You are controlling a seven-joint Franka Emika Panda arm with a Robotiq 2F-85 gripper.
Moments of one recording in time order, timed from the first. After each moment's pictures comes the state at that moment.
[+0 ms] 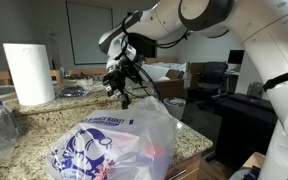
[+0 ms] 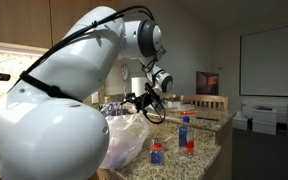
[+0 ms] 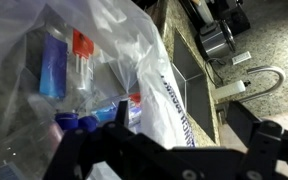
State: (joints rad) arm 0.10 0.61 0.11 -1.46 0.57 1.06 -0.37
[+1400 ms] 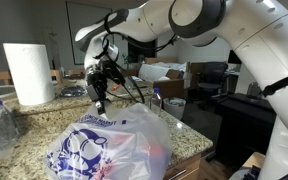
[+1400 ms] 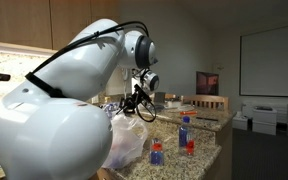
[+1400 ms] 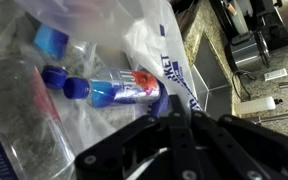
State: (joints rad) arm 0.19 0.71 0.20 -1.29 0.46 1.10 -0.36
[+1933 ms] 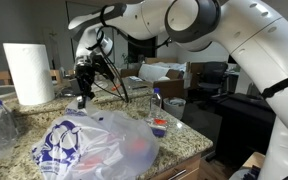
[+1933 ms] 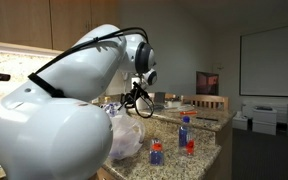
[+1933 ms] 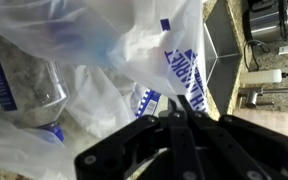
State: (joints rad) arm 0.21 0.76 0.24 -1.11 0.47 1.24 -0.36
